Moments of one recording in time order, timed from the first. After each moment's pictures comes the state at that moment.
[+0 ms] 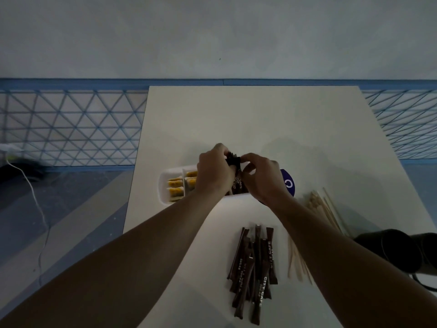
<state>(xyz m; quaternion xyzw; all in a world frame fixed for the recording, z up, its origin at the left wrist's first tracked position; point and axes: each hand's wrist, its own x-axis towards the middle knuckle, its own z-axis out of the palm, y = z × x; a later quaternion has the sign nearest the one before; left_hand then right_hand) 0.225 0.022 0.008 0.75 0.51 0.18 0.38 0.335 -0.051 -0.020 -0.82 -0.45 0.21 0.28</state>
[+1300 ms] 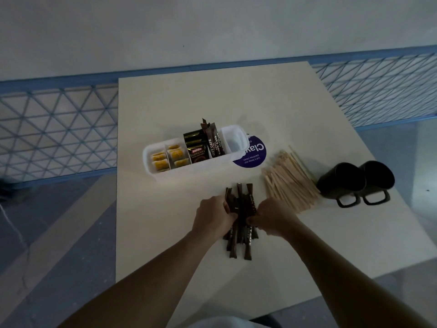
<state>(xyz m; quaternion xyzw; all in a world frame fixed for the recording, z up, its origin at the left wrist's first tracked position) 0.143 -0.118 -0.039 0.80 0.43 -0.05 0.42 0.274 -0.221 -0.041 -0.88 -0.29 0.37 0.03</state>
